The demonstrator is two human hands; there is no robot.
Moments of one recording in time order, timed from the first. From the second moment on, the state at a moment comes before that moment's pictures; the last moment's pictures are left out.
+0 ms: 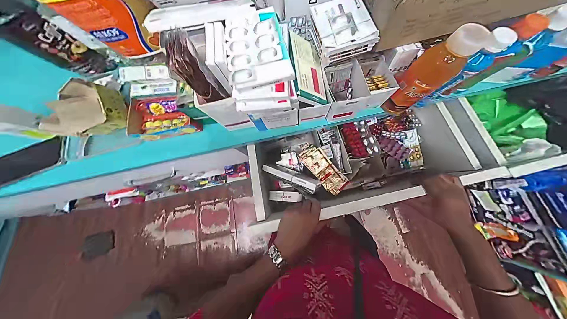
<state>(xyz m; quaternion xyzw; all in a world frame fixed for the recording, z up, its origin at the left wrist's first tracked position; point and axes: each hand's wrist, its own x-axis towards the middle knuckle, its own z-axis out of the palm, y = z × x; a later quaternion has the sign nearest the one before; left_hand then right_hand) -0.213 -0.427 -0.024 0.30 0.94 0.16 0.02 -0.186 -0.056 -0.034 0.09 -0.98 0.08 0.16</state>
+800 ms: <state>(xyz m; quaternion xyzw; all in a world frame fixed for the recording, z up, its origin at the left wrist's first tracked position) -0.066 -0.427 -0.053 0.30 0.94 0.06 -0.16 -0.043 -0.058 -0.030 0.10 -0.97 0.16 0.16</state>
